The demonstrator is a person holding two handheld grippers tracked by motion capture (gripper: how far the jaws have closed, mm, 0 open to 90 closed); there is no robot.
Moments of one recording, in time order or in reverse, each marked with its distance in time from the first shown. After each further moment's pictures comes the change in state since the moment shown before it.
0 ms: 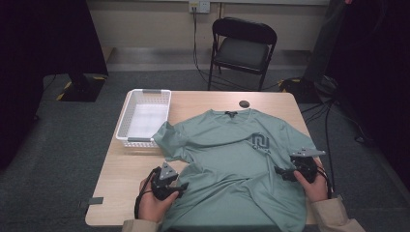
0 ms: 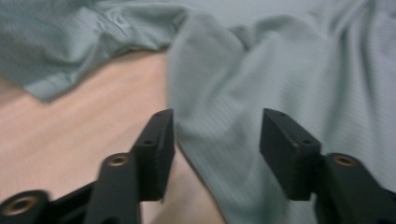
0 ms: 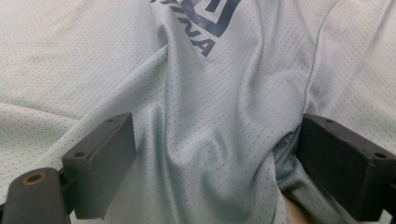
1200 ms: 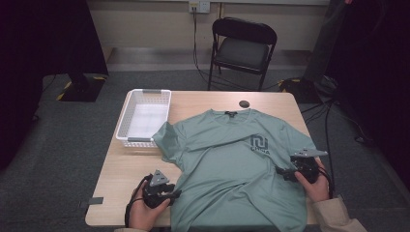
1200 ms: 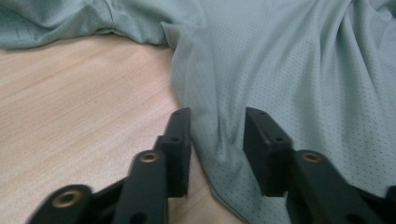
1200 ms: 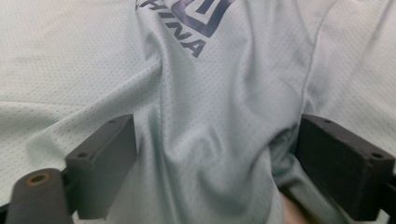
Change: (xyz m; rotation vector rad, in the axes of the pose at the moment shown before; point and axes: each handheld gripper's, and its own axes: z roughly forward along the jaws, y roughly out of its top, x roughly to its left) left arm -0.002 -0.025 -0.025 0.035 -0.077 -0.053; right arm -0.003 -0.002 -0.004 -0.010 0.014 0.017
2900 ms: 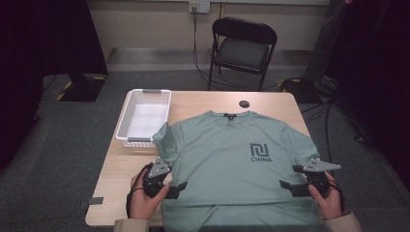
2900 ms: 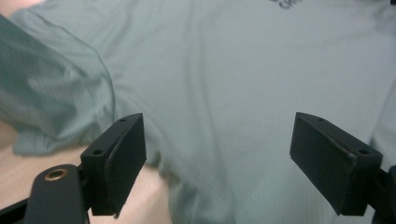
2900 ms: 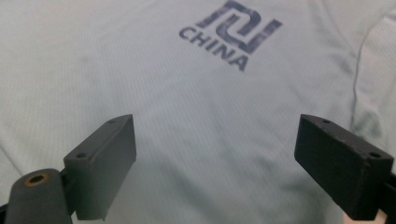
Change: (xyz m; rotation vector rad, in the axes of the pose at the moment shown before) left arm 0.009 0.026 -0.007 -0.122 -0.001 0.100; right arm 0.024 -0.018 -0.047 -0.056 0.127 -0.085
